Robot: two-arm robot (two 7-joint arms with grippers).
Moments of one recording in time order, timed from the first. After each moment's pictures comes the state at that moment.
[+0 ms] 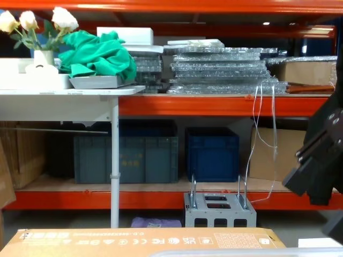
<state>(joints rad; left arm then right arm) -1.47 0.98 1.56 -0.90 0.05 0.15 -1.47 1.14 0.94 -1.15 -1.89 -0.16 -0.67 1.11</state>
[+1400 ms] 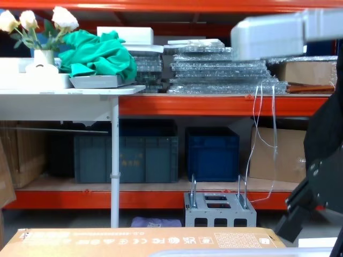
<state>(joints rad) -1.47 0.98 1.56 -0.90 0.05 0.15 -1.47 1.10 0.84 -1.18 -1.80 -0.25 -0.63 1.17</state>
